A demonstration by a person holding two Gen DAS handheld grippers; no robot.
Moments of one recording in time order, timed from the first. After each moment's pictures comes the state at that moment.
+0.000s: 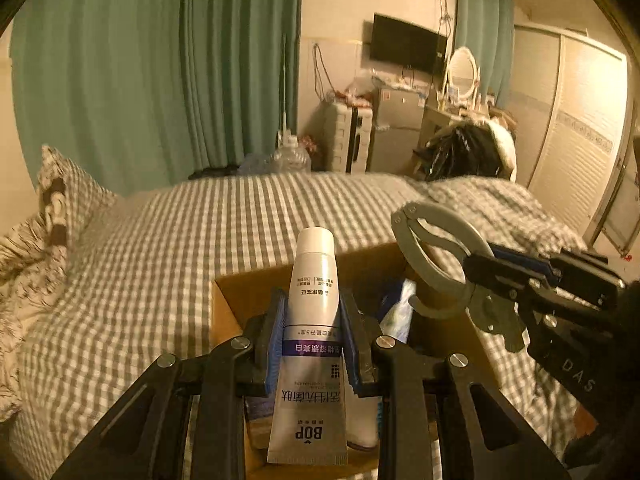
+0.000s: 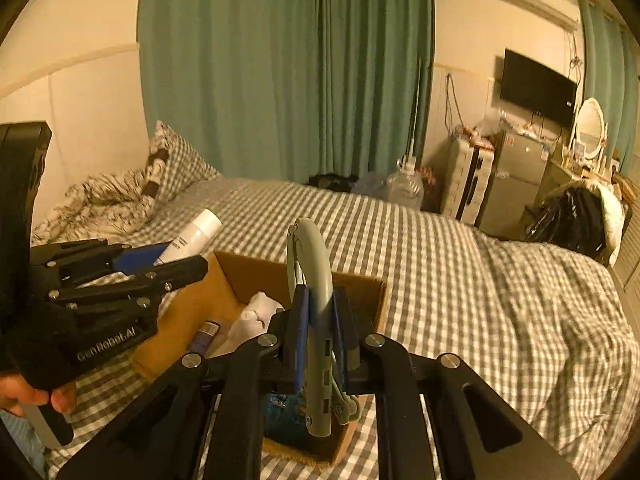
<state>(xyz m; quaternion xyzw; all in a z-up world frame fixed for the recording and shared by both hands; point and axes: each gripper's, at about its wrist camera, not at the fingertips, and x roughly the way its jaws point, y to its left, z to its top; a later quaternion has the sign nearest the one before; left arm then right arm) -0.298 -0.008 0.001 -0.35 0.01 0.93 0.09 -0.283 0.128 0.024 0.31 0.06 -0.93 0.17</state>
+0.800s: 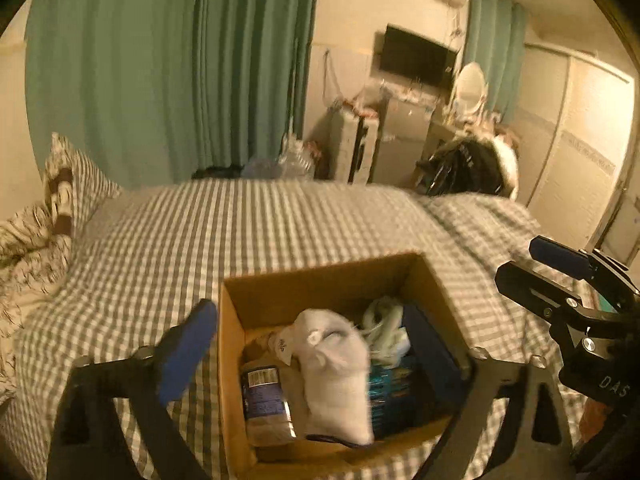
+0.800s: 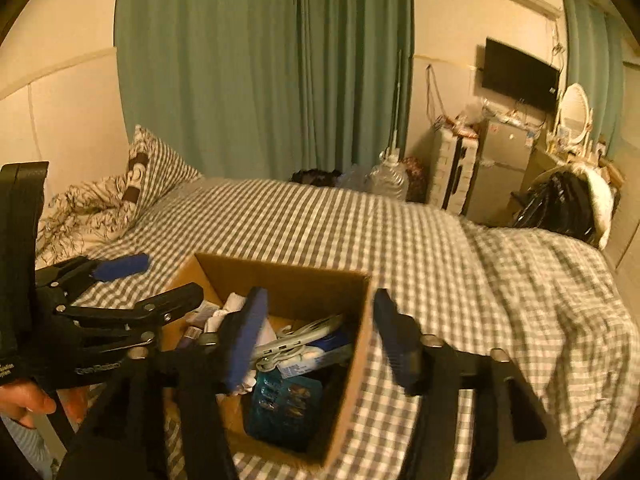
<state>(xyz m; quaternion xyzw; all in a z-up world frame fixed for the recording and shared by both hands) -0.280 -0.017 0.033 -0.32 -0.02 0.94 0.09 -0.265 0.146 0.052 0.29 0.05 -0.95 0.13</state>
